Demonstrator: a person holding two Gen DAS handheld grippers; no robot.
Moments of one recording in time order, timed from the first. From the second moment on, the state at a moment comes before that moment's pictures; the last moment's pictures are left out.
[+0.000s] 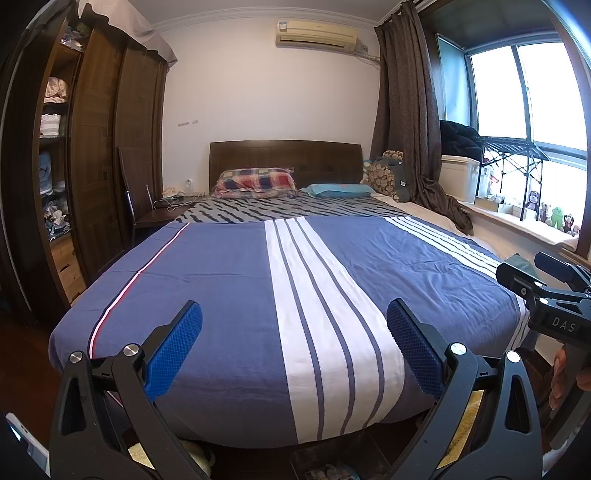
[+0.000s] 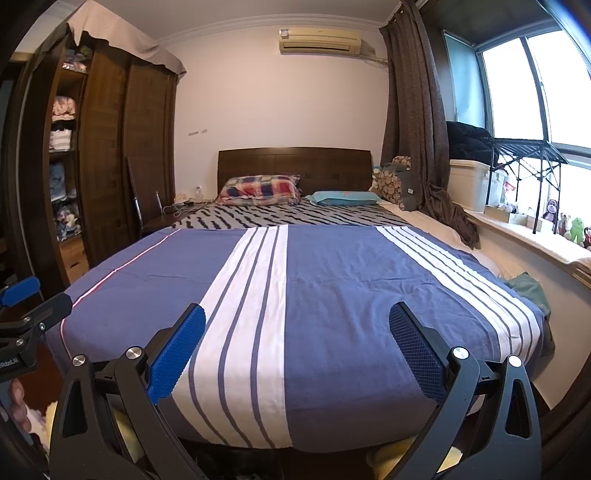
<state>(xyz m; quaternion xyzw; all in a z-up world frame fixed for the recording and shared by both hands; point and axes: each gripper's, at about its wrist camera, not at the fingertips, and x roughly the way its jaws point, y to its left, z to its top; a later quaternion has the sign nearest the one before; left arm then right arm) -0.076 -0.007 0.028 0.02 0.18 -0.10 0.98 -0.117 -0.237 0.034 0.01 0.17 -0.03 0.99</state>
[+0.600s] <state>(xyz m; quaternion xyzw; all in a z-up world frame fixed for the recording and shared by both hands) -0.077 -0.010 0.030 0.02 0.18 -0.10 0.98 -0.115 -0.232 0.033 0.01 0.17 -0.03 0.98</state>
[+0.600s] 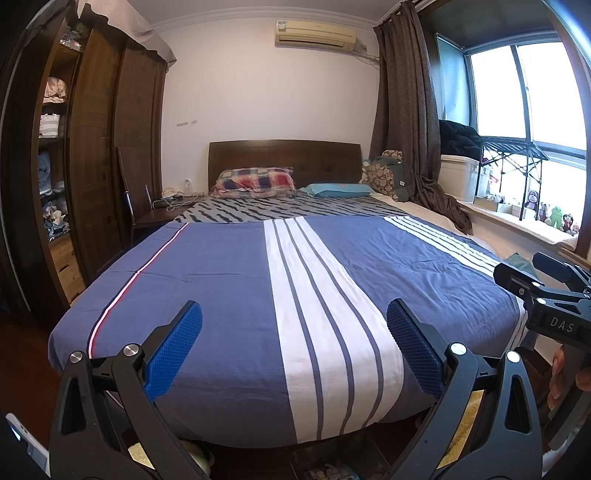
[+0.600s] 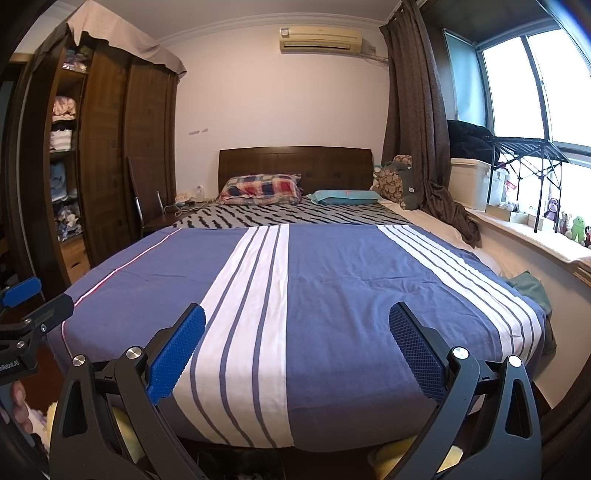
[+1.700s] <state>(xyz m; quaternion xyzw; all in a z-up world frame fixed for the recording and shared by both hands) -0.079 -0.009 0.029 0.02 0.18 -0.10 0.98 -0.117 -0.231 0.033 0.01 0.17 -0.03 0.98</state>
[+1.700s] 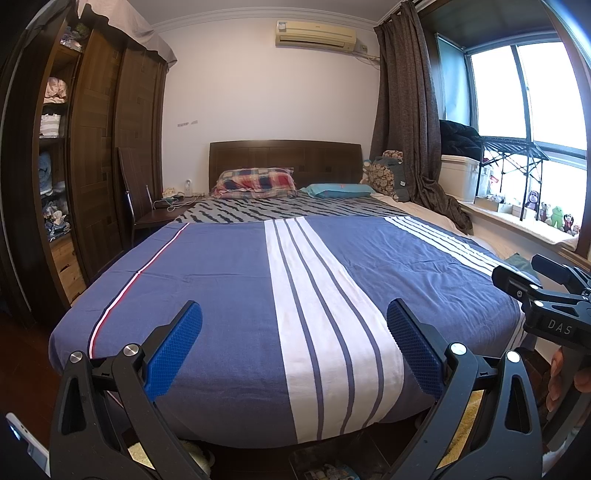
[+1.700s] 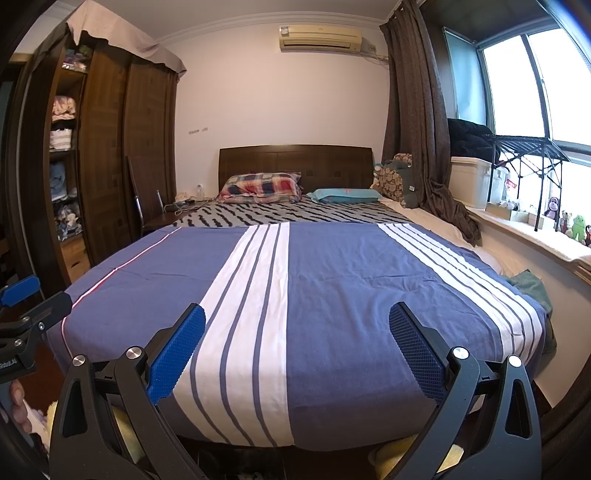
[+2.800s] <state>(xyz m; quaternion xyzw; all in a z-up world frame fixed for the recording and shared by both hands) -0.076 -0.004 0.025 0.02 0.18 -0.07 0.98 -0.114 -0.230 0.028 0.02 0.18 -0.03 0.98</state>
